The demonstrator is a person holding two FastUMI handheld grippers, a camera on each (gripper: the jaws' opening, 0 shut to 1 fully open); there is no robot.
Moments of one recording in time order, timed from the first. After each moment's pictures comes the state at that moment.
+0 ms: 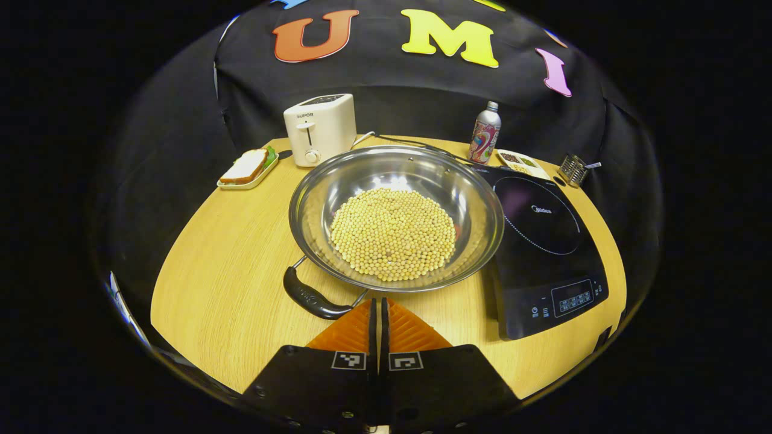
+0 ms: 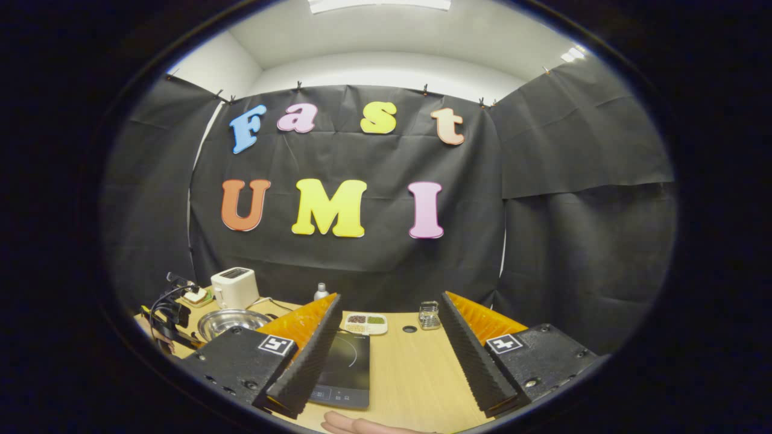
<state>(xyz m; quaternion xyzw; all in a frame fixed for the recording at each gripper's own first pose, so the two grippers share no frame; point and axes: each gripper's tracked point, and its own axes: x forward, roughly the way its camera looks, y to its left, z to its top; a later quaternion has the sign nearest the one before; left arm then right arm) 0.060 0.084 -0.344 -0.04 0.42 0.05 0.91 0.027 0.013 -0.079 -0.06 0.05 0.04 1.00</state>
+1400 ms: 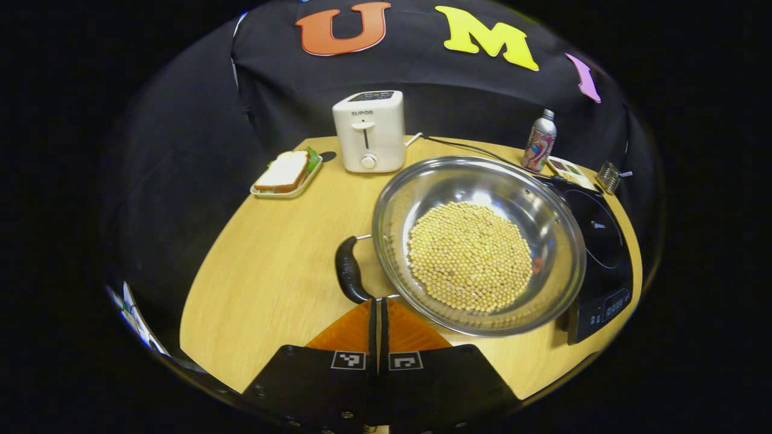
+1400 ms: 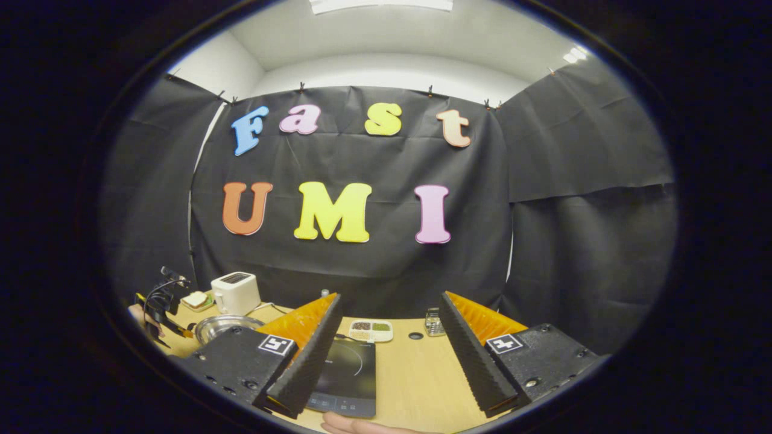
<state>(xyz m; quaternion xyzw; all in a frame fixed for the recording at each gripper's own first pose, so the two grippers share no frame) 0.100 0.195 -0.340 0.00 0.42 0.10 0.90 0.051 0.026 -0.071 -0.06 0.03 0.04 1.00</state>
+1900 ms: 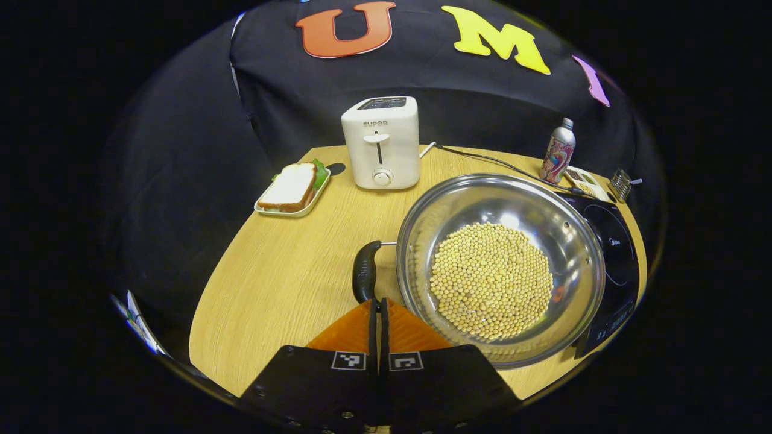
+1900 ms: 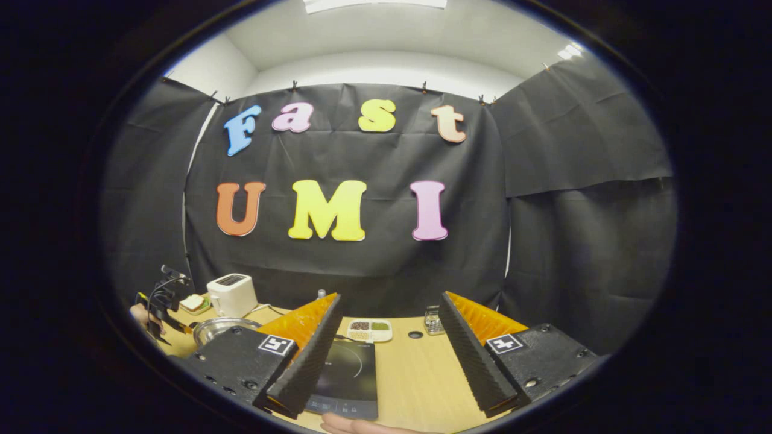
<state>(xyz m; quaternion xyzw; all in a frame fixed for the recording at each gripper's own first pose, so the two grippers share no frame) 0.137 0.217 -0.341 -0.02 0.41 0.10 0.91 0.066 0.027 -0.080 -0.05 0.04 0.03 1.00</state>
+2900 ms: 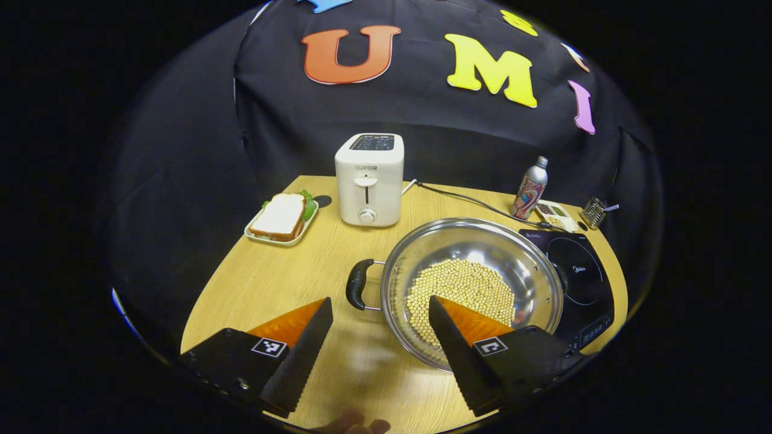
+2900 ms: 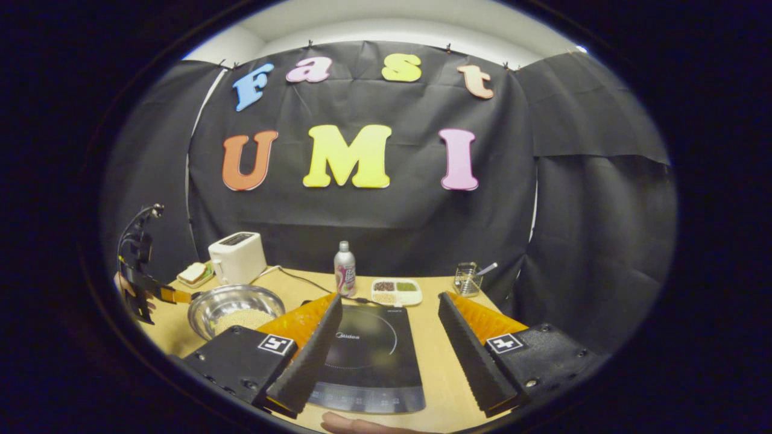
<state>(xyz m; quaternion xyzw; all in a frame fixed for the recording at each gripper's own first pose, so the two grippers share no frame) 0.138 0.206 -0.281 -0.04 0.33 0.06 0.94 0.105 0.115 -0.215 -0.06 0.17 0.05 0.98</state>
